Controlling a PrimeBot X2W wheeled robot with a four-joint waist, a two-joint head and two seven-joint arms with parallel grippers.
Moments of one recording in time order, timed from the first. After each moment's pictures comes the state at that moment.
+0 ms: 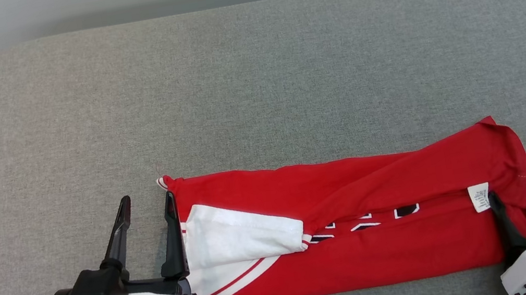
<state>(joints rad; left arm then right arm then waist) -0.08 0.06 -0.18 0.11 -0.23 0.06 -0.26 -0.12 -0.14 0.04 0.52 0.45 0.13 -0.20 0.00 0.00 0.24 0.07</state>
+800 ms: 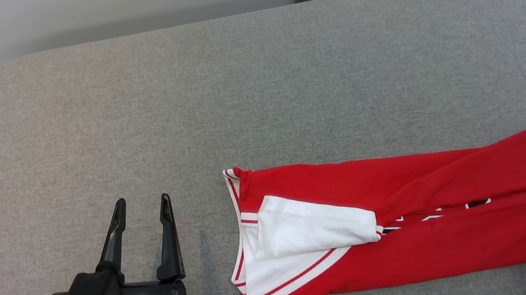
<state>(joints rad) -0.07 0.05 -0.15 0.11 -0.21 0.04 -0.26 -0.09 -0.27 -0.07 0.53 0.49 0.13 -0.25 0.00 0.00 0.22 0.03</state>
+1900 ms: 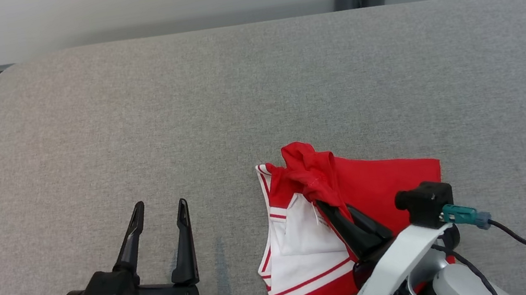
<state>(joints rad) -0.07 0.05 -0.18 0.15 -0.22 0.02 -0.26 -0.26 -0.05 0.53 0.26 0.61 0.13 -0.07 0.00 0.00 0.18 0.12</state>
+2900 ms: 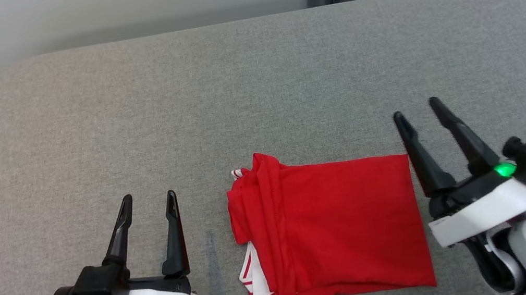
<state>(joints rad) -0.10 0.05 -0.17 0.14 -0.22 0.04 -0.26 -0.29 -0.13 0.31 0.17 0.46 0.13 -0.26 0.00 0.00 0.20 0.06</state>
